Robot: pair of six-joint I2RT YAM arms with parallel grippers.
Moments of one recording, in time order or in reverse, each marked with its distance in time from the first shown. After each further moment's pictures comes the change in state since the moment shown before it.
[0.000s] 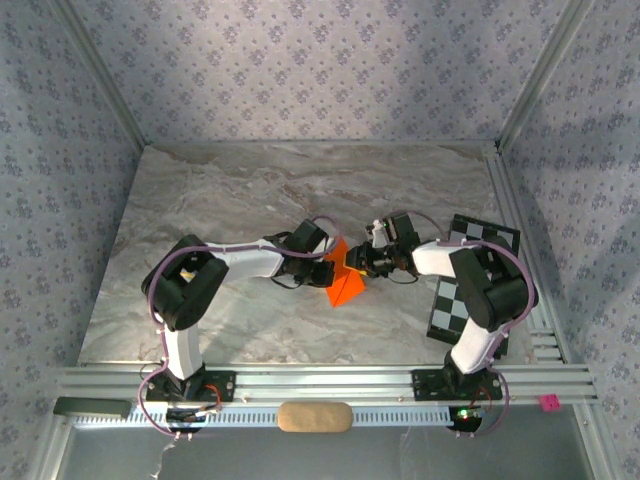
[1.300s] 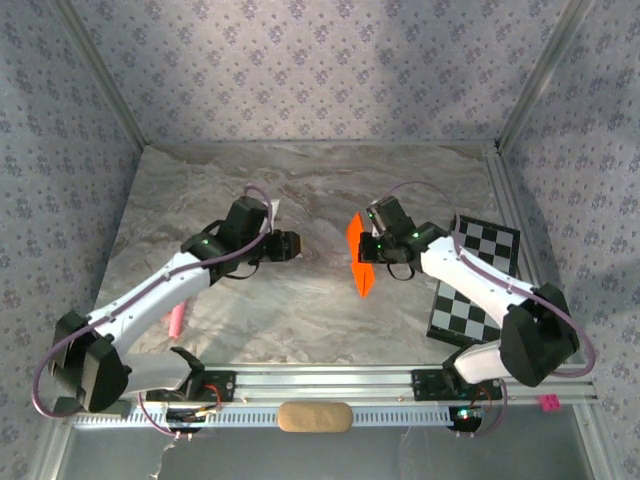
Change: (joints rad) left arm 0.154 -0.624 -0.083 -0.230 -0.158 -0.049; right arm 0.227 -0.347 0.273 -0.679 0.708 -0.129
